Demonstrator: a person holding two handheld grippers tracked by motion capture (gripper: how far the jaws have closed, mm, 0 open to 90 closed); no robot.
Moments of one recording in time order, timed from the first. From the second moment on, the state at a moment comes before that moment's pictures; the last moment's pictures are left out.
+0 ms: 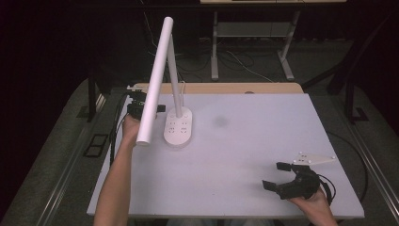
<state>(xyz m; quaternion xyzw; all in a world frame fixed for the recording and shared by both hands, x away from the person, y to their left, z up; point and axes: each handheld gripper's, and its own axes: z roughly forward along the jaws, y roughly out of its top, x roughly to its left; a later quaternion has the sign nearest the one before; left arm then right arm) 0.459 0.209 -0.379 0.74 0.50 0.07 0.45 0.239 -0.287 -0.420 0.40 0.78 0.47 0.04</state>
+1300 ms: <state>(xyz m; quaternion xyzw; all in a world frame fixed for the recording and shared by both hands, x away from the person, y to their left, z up) 0.480 0.186 -0.423 0.73 0.52 0.06 0.43 0.240 -0.287 -0.421 0.39 0.79 0.47 0.04</state>
